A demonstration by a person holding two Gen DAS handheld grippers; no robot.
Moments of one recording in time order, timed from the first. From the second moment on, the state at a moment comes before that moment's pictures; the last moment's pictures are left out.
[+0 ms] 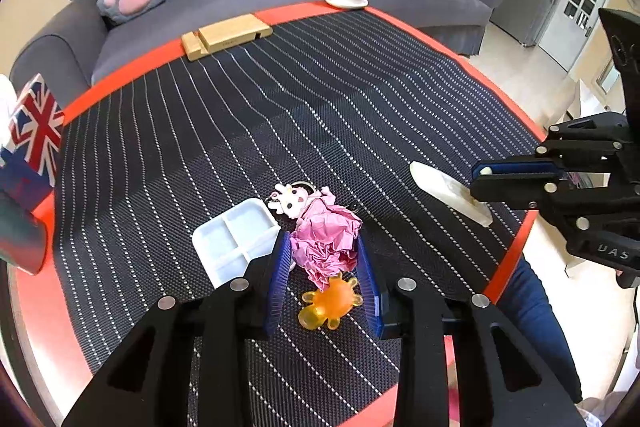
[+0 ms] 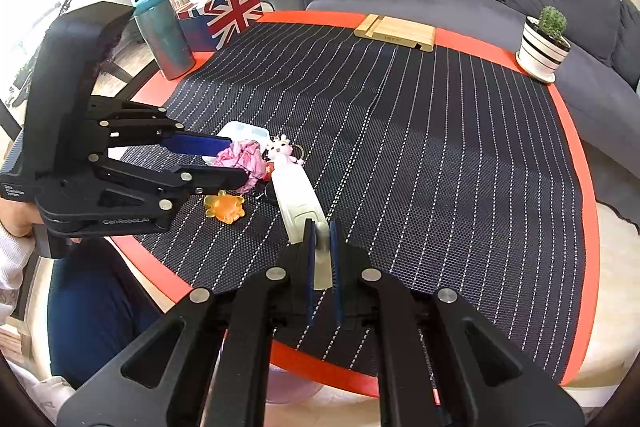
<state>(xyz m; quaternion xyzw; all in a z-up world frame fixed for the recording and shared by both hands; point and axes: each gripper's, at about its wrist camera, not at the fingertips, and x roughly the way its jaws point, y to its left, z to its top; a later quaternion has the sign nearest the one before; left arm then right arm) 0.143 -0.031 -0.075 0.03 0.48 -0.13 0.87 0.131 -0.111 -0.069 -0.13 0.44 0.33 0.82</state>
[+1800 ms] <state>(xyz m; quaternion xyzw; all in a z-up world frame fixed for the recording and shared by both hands) -0.008 -0.072 -0.060 0.00 0.44 -0.16 0.88 -0.015 -0.162 -0.055 -0.11 0.42 0.36 0.83</state>
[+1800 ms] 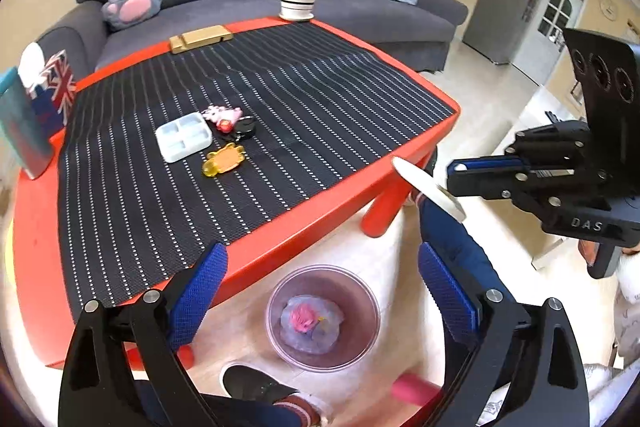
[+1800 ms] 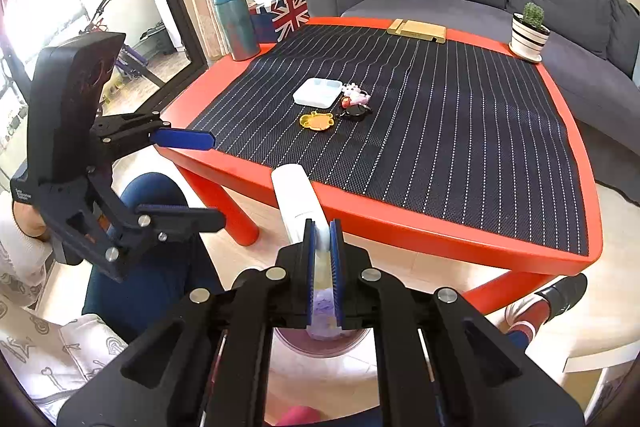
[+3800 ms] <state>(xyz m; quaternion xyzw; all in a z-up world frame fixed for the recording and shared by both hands) -0.020 -0.026 -0.060 -0.04 0.44 -0.11 0.89 -0.002 -0.144 -0.066 -0.09 0.44 0.33 0.83</state>
